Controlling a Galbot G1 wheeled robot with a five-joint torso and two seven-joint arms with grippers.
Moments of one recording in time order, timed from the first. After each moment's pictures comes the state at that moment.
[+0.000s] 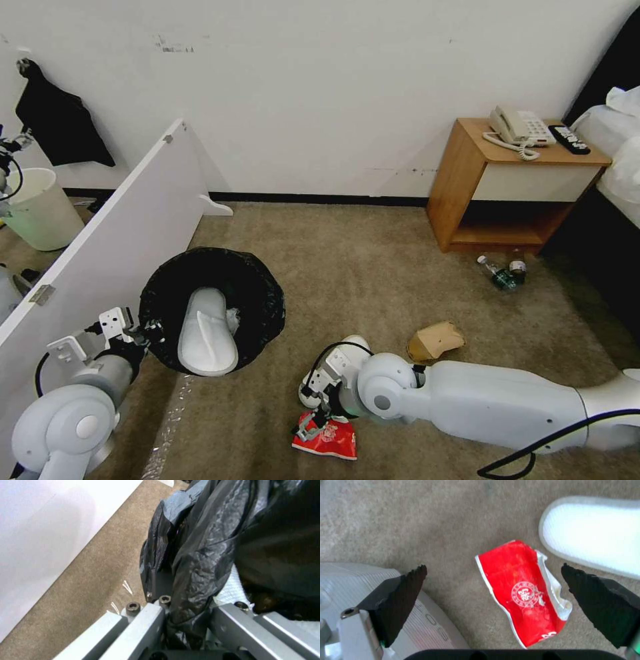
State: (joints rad) left arm 1.48 -1.16 -0.79 -2.21 -1.00 0.62 -0.45; right arm -0.29 0.89 -1.03 1.85 1.38 -0.74 0.36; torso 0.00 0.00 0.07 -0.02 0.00
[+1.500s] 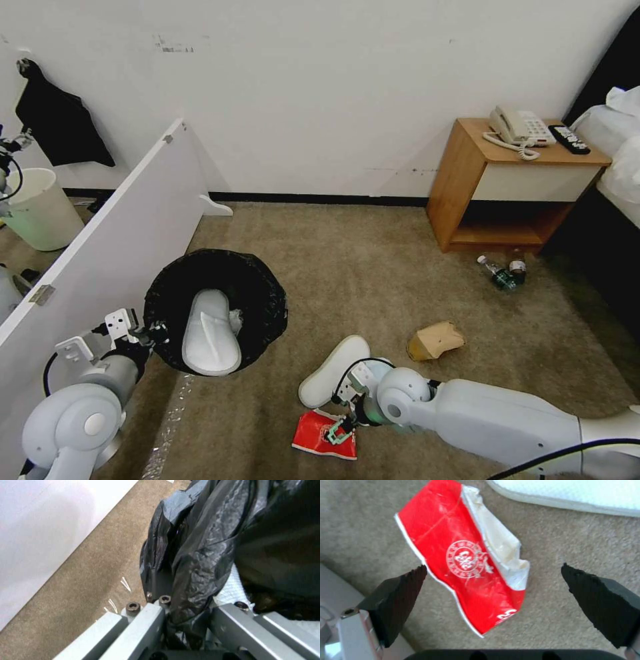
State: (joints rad) left arm 1.46 -1.17 -0.77 -2.18 -0.99 0.61 -0.45; right arm -0.42 0.89 -0.96 1.62 1.23 -0.74 0.23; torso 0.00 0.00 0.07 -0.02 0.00
